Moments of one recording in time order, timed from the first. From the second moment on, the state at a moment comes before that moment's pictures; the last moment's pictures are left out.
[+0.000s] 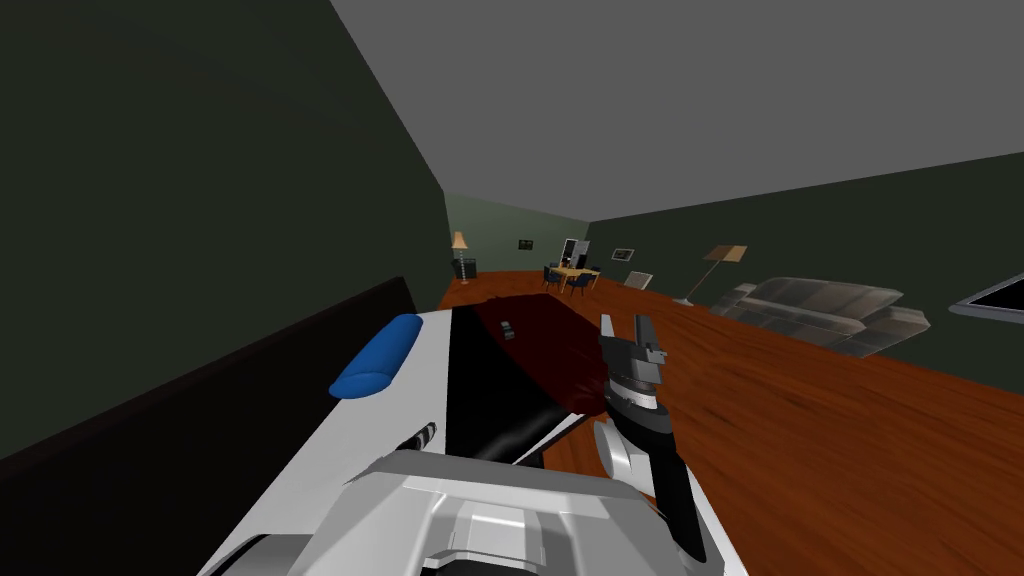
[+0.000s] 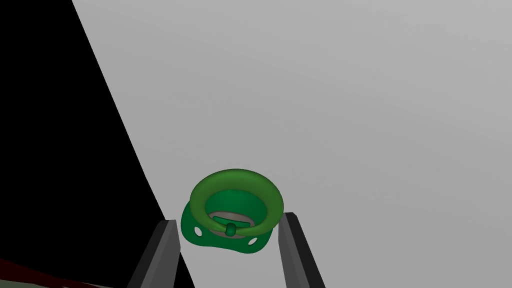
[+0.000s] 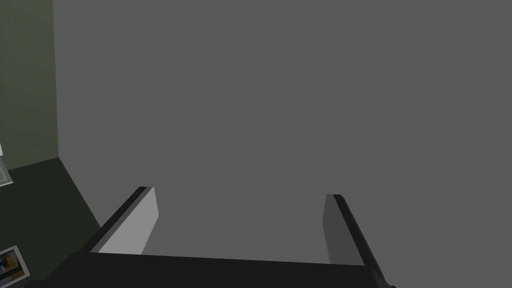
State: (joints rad) left arm 0.03 0.21 0.05 -0.43 -0.36 -0.14 -0.49; right arm 0.50 -0.02 -0.02 -2.34 0.09 -0.62 -0.13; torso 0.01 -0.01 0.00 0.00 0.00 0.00
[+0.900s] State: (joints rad) left arm -0.06 0.28 -0.04 -0.38 -0.31 -0.07 -0.34; right arm 0.50 -0.02 -0.02 -2.34 0.09 -0.62 -0.13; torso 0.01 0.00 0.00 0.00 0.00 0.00
